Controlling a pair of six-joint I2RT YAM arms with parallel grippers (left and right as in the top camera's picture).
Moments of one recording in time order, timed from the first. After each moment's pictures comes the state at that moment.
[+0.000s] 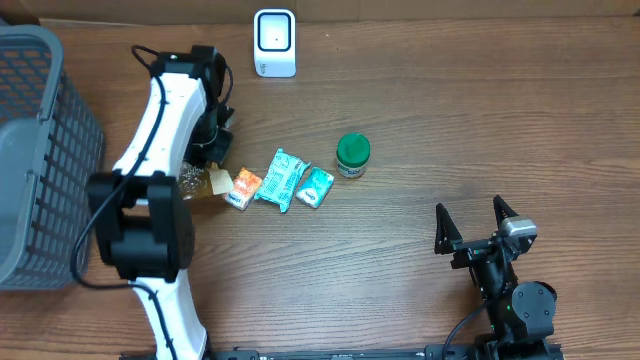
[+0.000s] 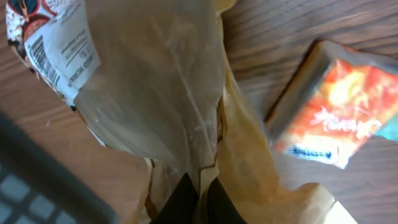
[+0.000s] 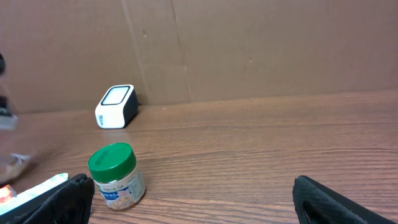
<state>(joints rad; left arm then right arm) -0.09 2.12 1.78 -1.39 -0.23 0.23 0.12 0.01 0.02 -0.03 -0.06 0.15</state>
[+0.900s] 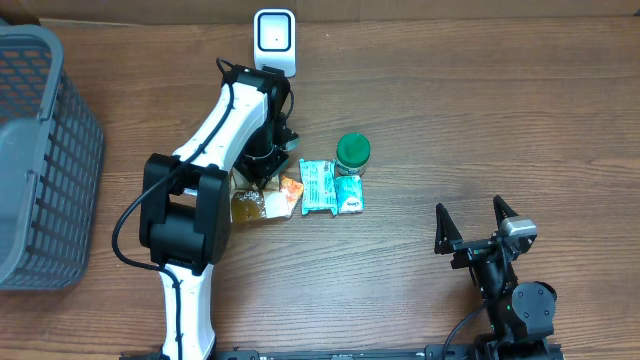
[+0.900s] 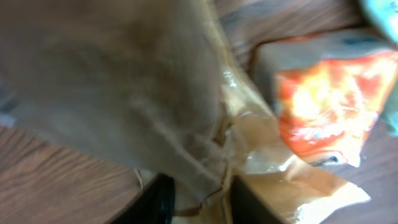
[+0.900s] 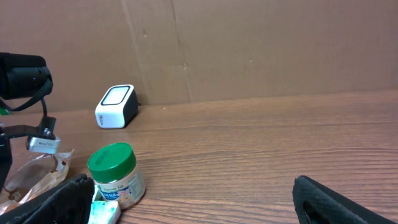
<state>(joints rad) -0.29 2.21 1.78 -1.39 -0.06 0.30 0.12 0.01 0.02 -0.03 -0.06 0.15</state>
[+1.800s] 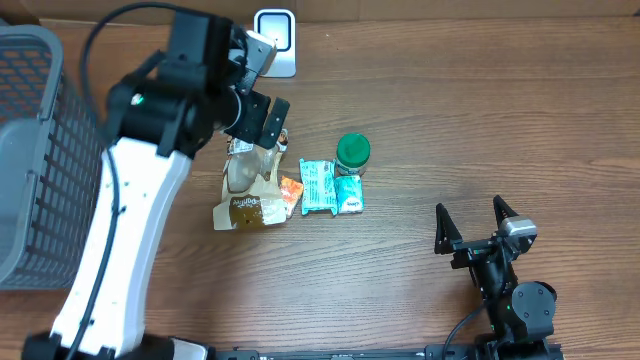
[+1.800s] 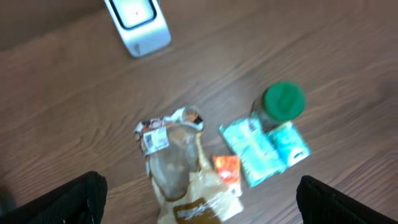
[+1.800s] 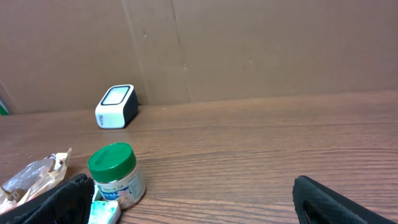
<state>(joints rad) -0.28 1.58 1.86 -1.21 0.09 0.12 0.12 0.01 0.02 -0.03 -0.06 0.15</state>
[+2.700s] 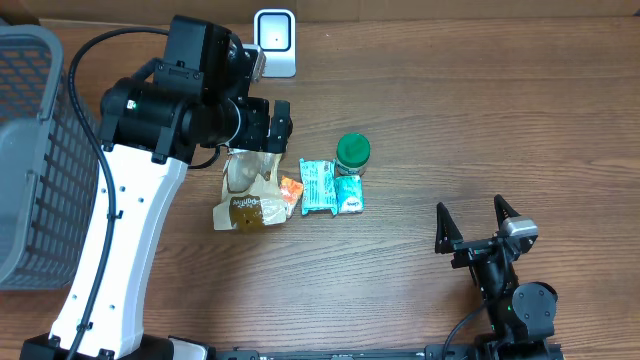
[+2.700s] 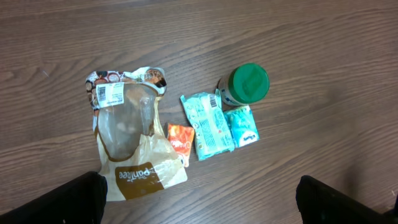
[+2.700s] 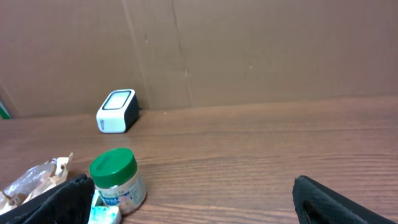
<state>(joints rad) -0.28 1.58 1.86 -1.33 0.19 -0.15 0.12 0.01 0.02 -0.01 -0.06 0.15</state>
